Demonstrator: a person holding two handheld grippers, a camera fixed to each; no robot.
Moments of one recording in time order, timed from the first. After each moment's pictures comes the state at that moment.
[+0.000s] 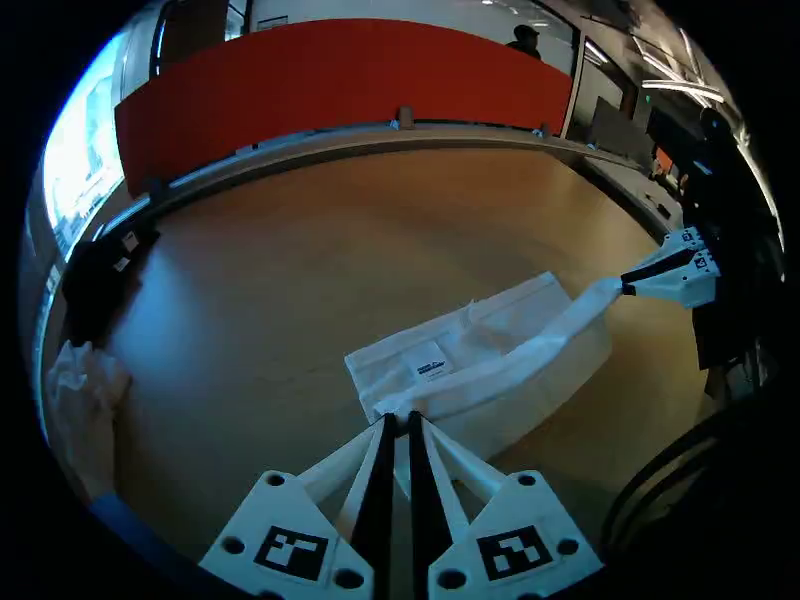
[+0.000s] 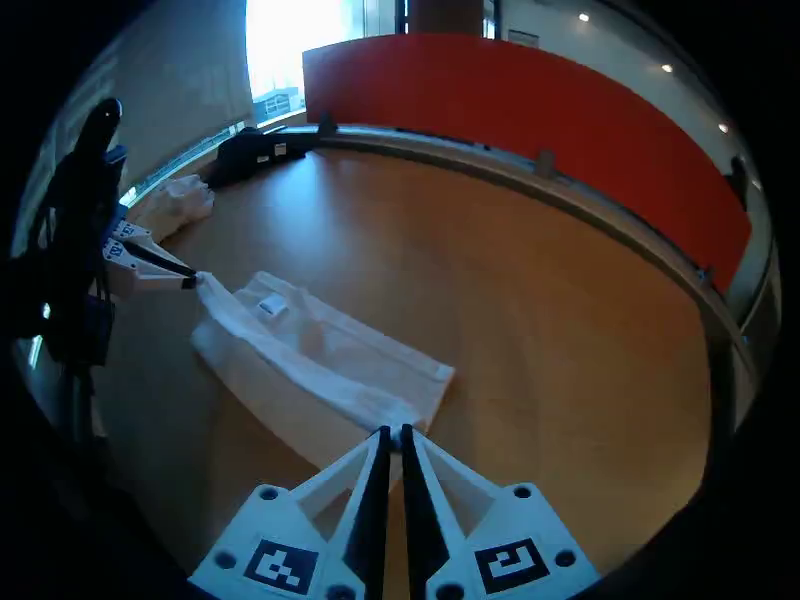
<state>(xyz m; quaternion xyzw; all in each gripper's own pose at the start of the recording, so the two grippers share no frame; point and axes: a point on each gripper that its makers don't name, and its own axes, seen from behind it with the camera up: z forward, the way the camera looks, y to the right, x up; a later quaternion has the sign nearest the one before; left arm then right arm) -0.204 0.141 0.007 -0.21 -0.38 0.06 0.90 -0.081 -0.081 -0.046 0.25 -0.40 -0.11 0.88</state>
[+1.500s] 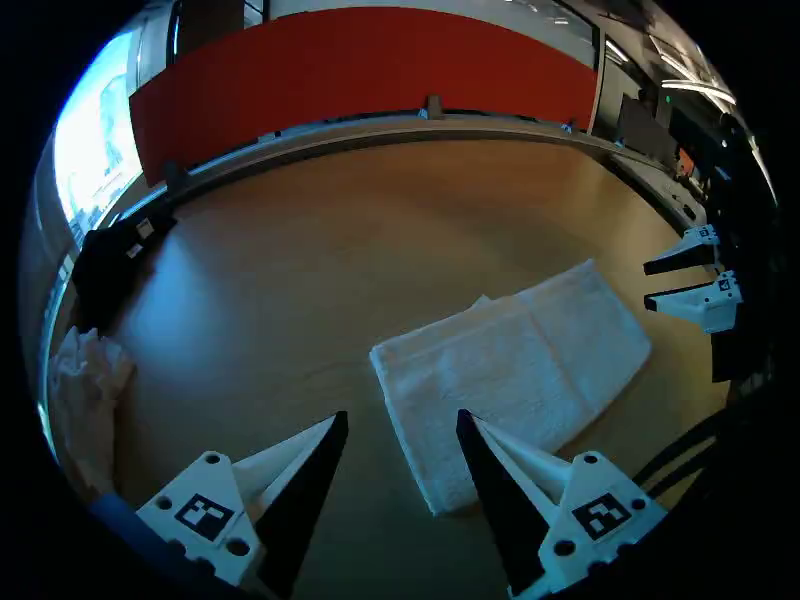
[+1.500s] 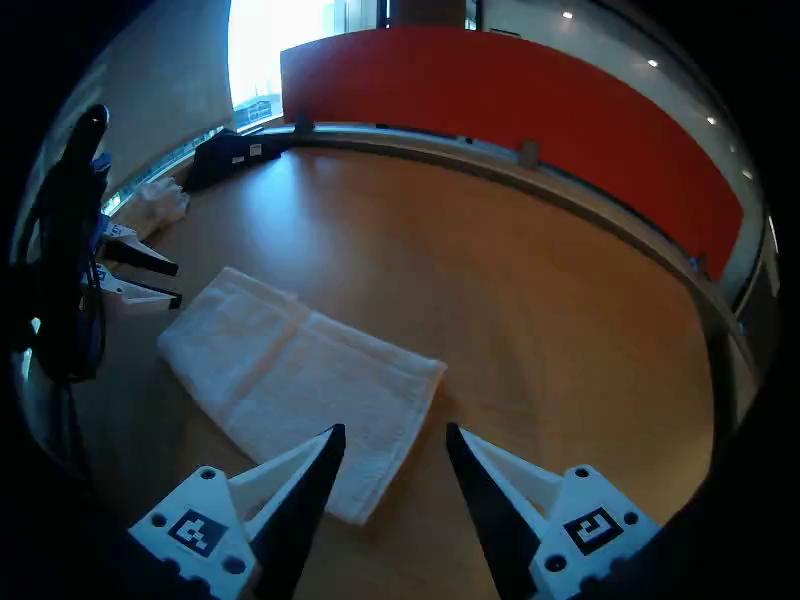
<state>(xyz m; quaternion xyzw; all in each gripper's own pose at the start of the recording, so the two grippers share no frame) -0.230 0.128 0.024 -0.16 -0.39 0.06 0.91 -0.106 -0.076 -0.030 0.21 -0.39 -0.11 0.89</state>
